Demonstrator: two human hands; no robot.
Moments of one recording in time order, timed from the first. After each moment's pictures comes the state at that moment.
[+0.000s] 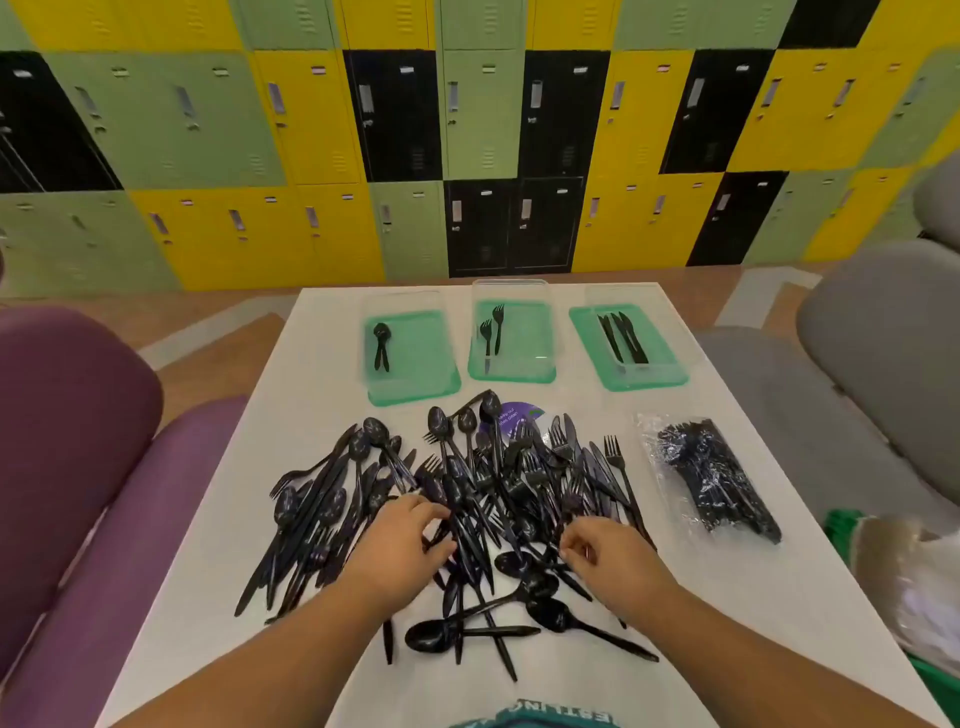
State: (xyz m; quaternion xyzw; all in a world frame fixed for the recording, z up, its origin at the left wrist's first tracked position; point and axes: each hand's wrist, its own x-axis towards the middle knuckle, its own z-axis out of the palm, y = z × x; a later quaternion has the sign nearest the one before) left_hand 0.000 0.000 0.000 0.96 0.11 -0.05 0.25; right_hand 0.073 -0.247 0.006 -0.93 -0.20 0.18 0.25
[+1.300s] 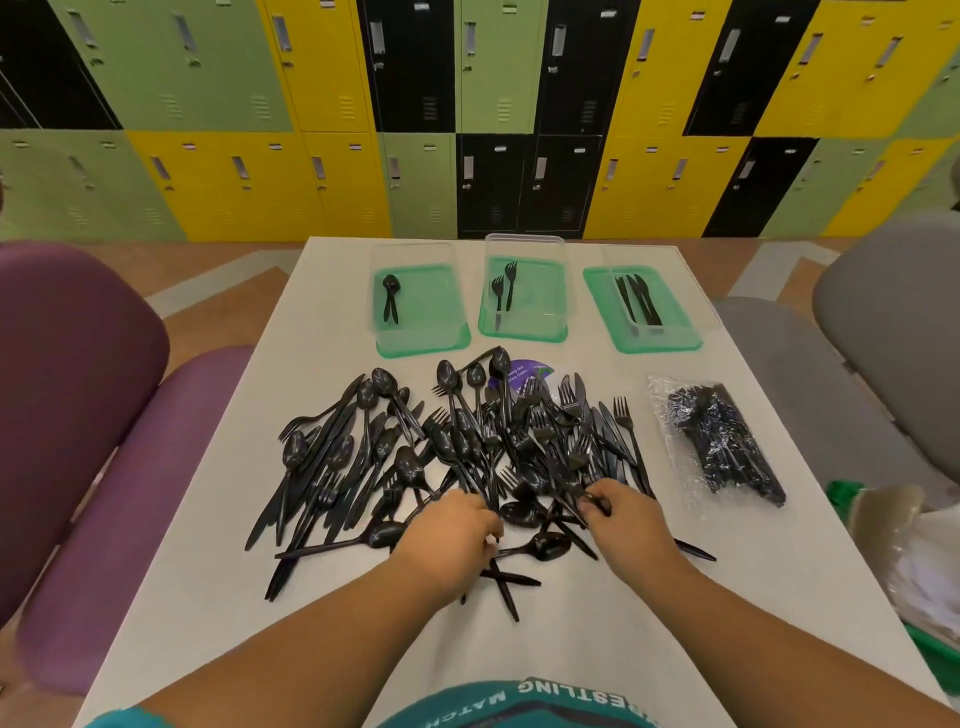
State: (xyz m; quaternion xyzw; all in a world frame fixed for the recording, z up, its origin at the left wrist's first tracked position) left_hand -0.012 -0.047 -0.009 0.98 -0.04 -0.10 0.15; right_hand 0.064 -0.242 -0.006 -0.94 -0.06 0.13 0.31
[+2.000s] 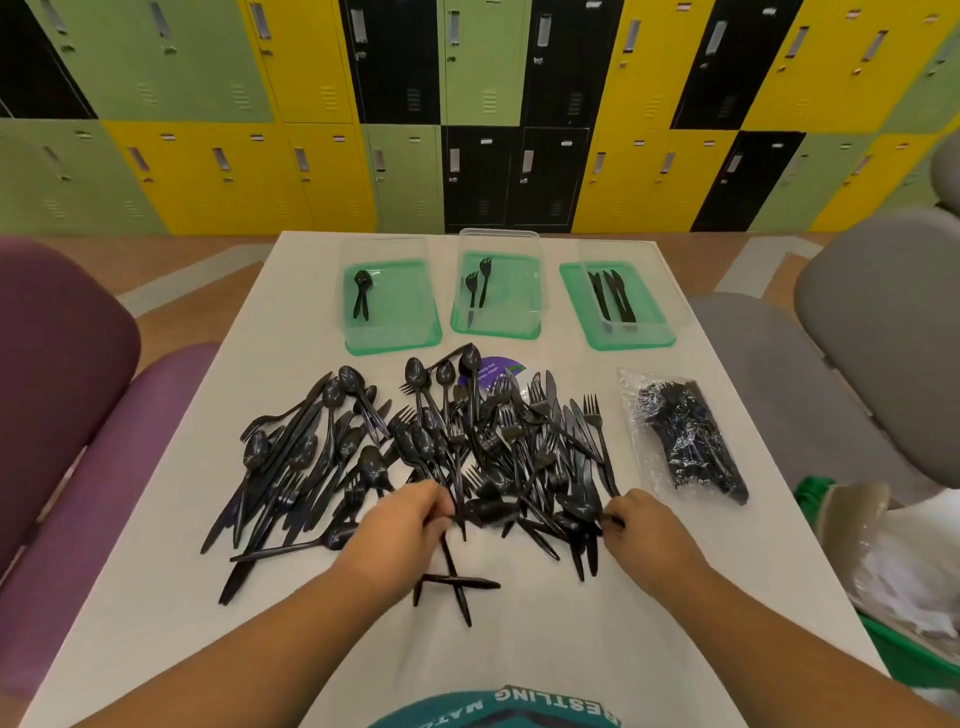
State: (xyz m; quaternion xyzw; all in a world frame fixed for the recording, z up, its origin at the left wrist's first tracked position) left_hand -0.019 -0.052 0.013 0.94 0.11 -0.05 0.32; right_hand 0.088 -0.309 -0.016 -0.97 -0.14 0.17 0.12
